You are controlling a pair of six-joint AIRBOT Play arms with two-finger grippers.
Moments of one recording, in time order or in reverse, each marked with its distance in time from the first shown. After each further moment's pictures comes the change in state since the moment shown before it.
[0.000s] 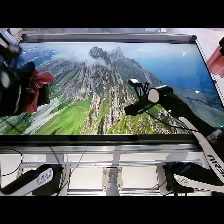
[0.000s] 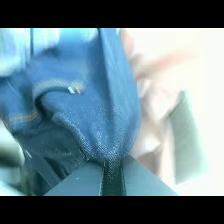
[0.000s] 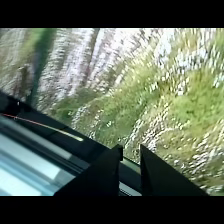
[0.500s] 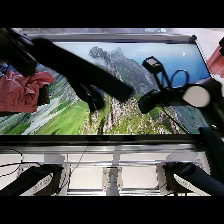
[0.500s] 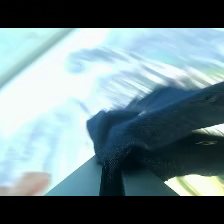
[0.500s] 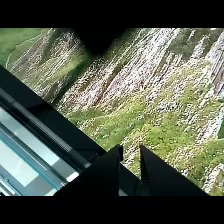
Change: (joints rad) left arm -0.409 0.081 0.532 -0.372 -0.572 0.116; right arm 0.000 0.332 0.092 -0.042 0.126 -0.161
